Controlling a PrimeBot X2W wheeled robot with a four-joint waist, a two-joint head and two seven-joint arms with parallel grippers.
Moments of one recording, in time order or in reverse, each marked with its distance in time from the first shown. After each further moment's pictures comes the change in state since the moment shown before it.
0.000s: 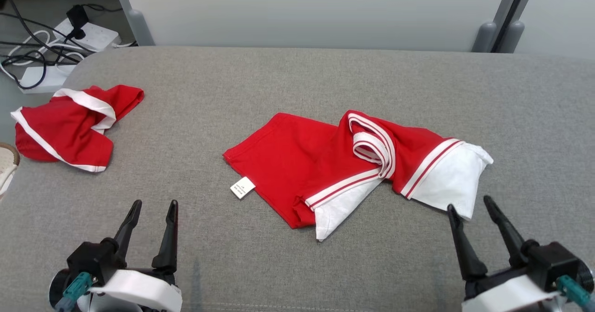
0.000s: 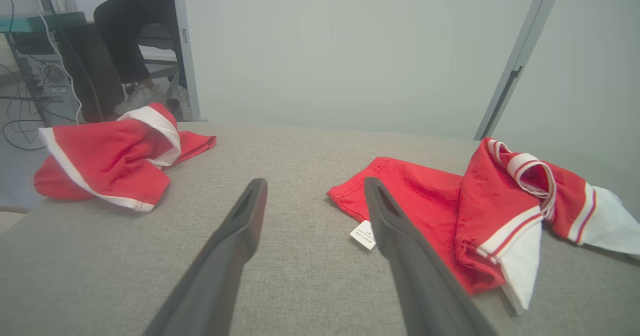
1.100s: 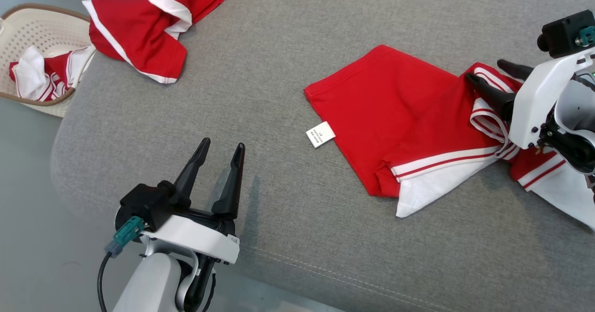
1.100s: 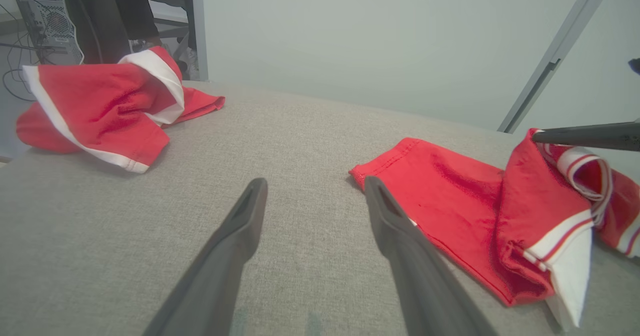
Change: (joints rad) left arm -0.221 -0.102 -0.139 0.065 -0.047 -0.078 -0.042; right arm -0.849 -0.405 0.536 0.310 0.623 0.000 0.621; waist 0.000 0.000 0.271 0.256
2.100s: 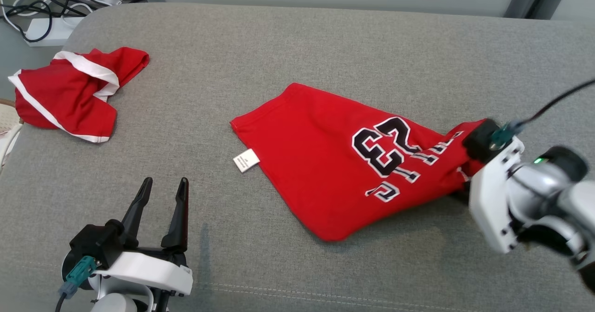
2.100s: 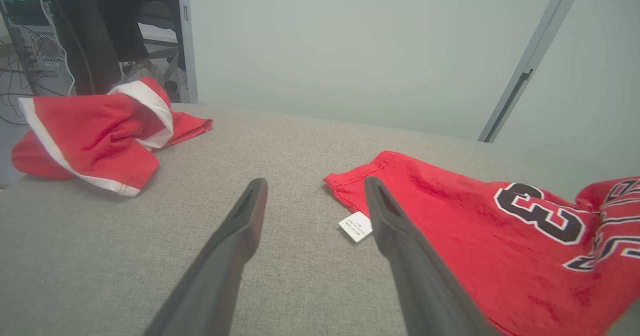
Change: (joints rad) left arm 0.156 0.132 0.049 -0.070 -0.062 0.115 0.000; right arm 0.282 -0.037 0.078 -0.304 -0.127 0.000 0.283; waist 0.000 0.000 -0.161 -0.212
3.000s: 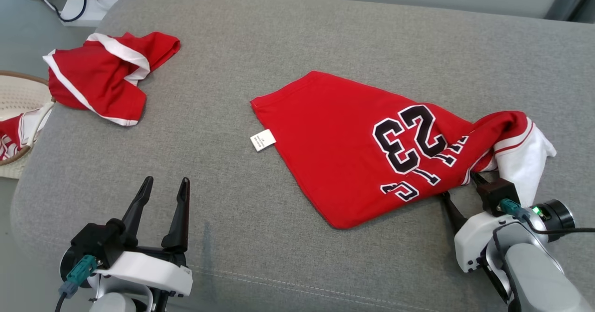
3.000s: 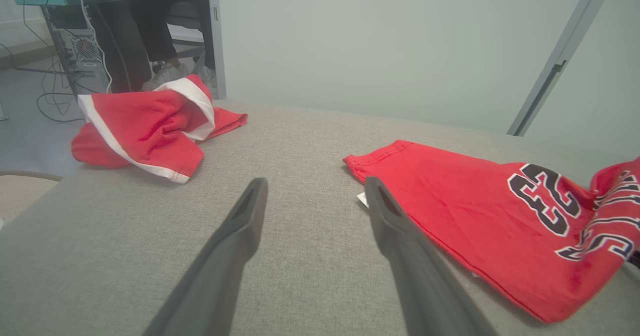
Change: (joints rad) left arm 0.008 0.037 -0.041 -0.037 -0.014 0.026 0.004; right arm 0.154 0.438 -0.521 0.645 -0.699 0.000 -0.852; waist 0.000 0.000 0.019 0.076
